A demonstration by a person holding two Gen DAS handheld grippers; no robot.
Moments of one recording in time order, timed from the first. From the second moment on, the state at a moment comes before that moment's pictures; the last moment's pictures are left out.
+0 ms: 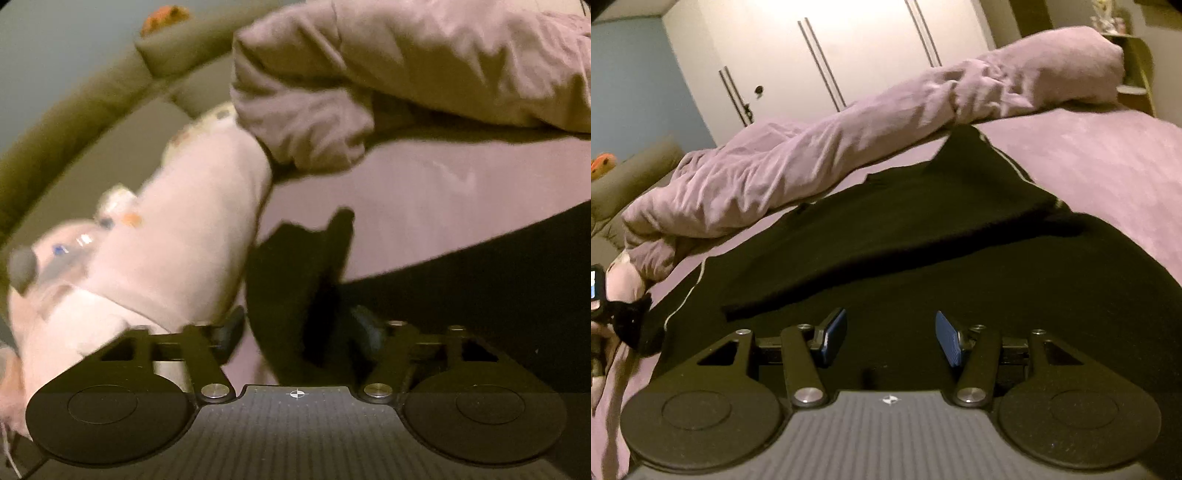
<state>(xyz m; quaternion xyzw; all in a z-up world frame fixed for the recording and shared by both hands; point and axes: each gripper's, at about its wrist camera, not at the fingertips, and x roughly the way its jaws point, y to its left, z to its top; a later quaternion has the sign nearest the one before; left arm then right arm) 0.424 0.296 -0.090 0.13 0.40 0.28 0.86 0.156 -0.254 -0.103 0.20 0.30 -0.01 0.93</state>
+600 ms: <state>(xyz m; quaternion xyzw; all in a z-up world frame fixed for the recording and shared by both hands) 0.352 0.210 0.003 0.05 0.24 0.10 0.97 0.142 -0.256 -0.101 0.24 0.29 0.01 0.93</state>
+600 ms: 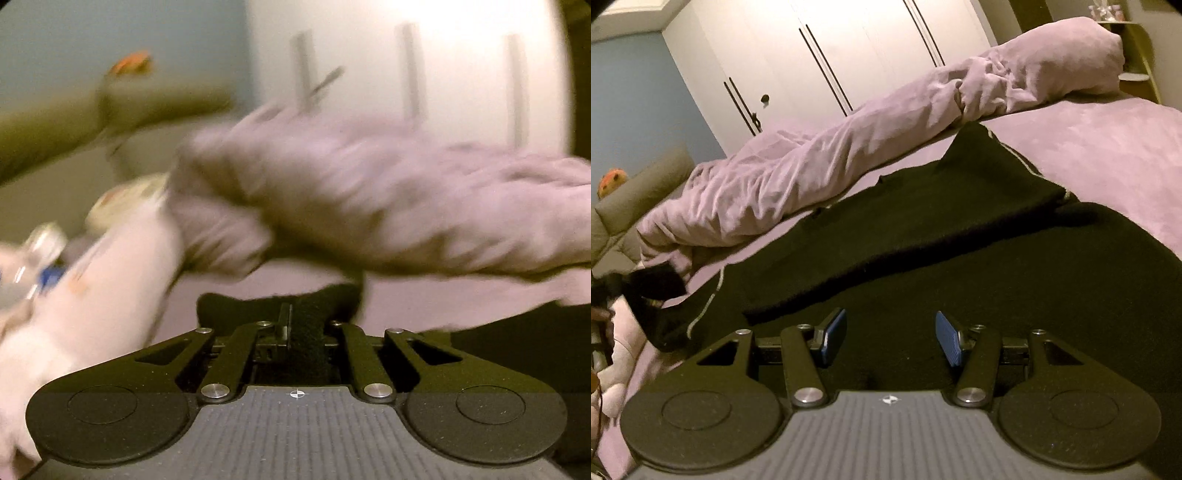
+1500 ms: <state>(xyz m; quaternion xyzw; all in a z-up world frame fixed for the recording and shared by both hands) 0.223 0.077 -0.082 -0.02 0.41 0.00 0.91 0.205 -0.257 -0.133 0.47 0.33 0.10 0.81</state>
